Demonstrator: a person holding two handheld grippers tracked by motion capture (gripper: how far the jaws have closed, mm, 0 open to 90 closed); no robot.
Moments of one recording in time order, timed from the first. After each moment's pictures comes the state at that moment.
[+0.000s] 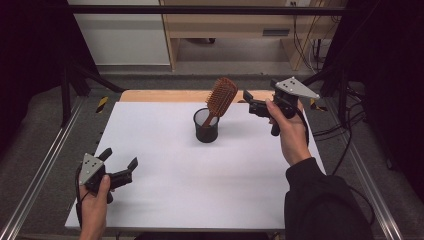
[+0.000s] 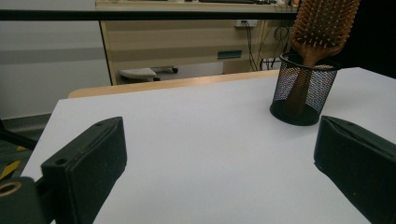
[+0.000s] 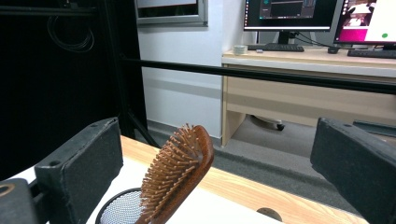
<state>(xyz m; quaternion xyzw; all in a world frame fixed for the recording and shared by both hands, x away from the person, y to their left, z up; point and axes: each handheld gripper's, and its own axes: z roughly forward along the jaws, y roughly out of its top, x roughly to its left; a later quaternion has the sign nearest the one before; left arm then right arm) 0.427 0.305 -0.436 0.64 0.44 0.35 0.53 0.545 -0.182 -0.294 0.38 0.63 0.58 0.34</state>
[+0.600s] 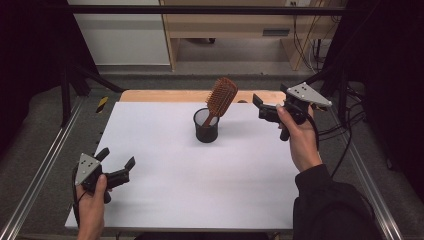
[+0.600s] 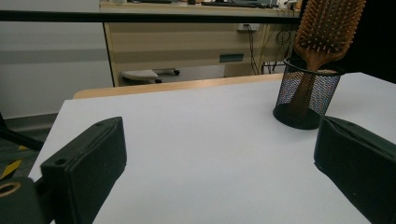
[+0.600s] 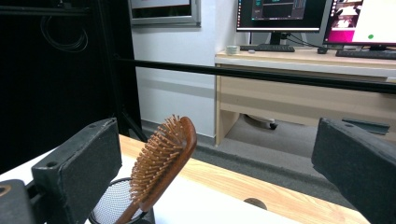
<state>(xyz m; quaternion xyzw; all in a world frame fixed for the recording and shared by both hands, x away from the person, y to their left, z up) 0.426 0.312 -0.434 0.63 0.44 0.35 0.53 0.530 -0.204 -0.298 0.39 0.62 0.58 0.35</state>
